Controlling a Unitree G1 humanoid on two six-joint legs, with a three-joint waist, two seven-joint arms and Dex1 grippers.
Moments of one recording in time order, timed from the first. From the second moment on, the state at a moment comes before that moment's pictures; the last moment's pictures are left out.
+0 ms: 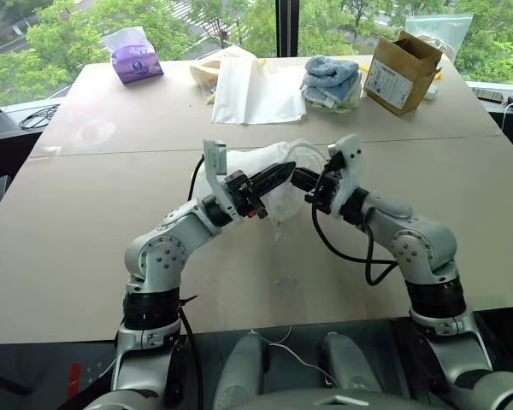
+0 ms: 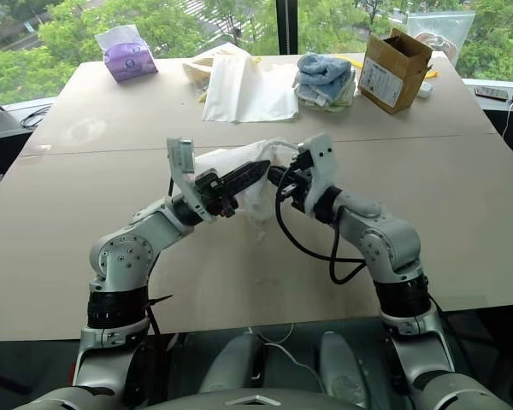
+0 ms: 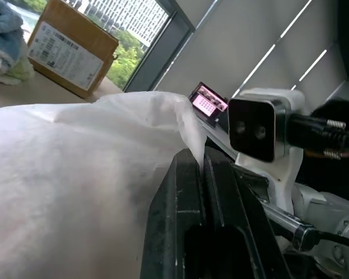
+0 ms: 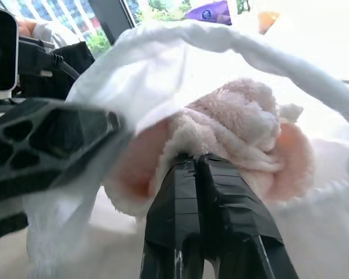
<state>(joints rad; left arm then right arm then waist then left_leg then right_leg) -0.44 0.28 0.14 -0.21 -0.94 0.80 -0.64 -0.57 -0.16 0.11 -0.21 0.55 0.80 0.38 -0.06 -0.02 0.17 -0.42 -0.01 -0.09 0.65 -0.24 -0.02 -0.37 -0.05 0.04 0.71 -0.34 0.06</state>
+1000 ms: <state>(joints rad) -0.51 0.32 0.19 -0.14 -0.94 0.76 -0.62 -0.36 -0.48 0.14 -0.31 0.42 0.80 0.48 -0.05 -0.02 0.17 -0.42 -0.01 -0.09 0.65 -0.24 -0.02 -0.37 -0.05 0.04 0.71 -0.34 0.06</state>
